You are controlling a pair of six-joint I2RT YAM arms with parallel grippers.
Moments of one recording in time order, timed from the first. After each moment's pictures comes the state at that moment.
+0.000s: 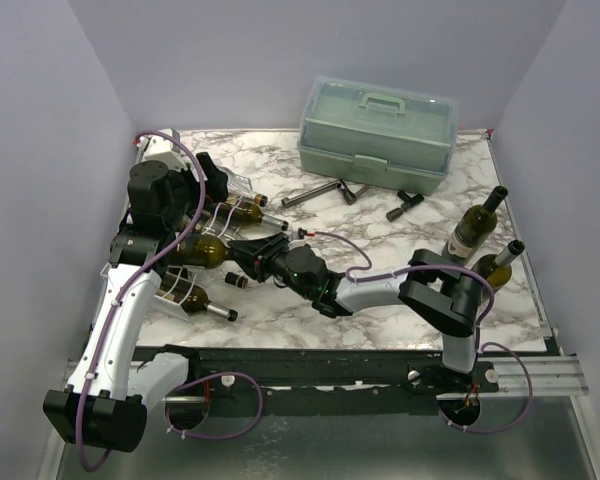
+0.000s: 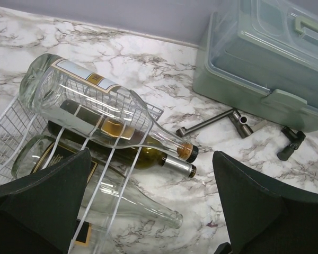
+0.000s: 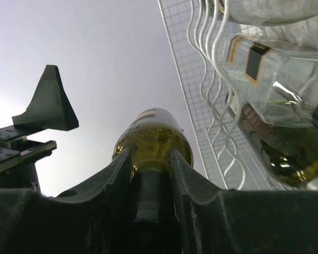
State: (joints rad) left arm -0.14 1.00 1.09 -0.34 0.01 -0.31; right arm 1.13 1.90 0.96 0.88 0.25 1.86
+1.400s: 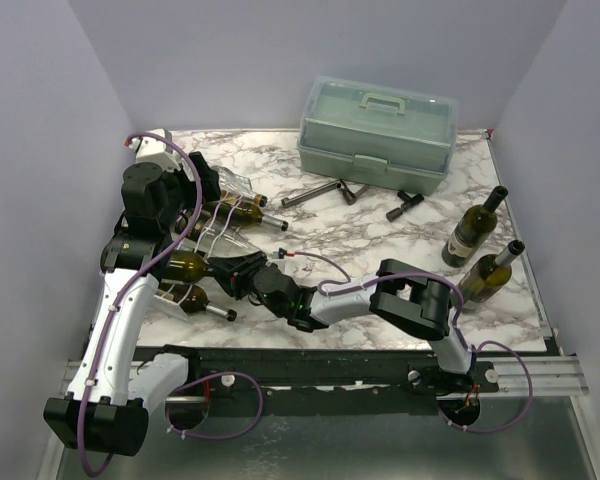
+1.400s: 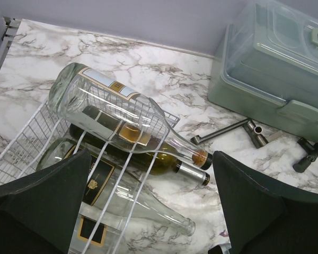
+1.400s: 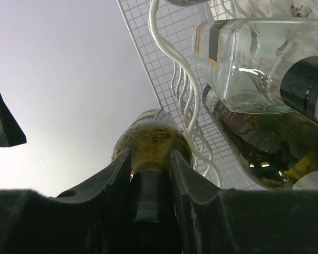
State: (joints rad) left arm -0.12 0.98 1.09 -0.34 -0.04 -0.28; right arm 1.26 2.08 1.15 0.79 0.43 1.94
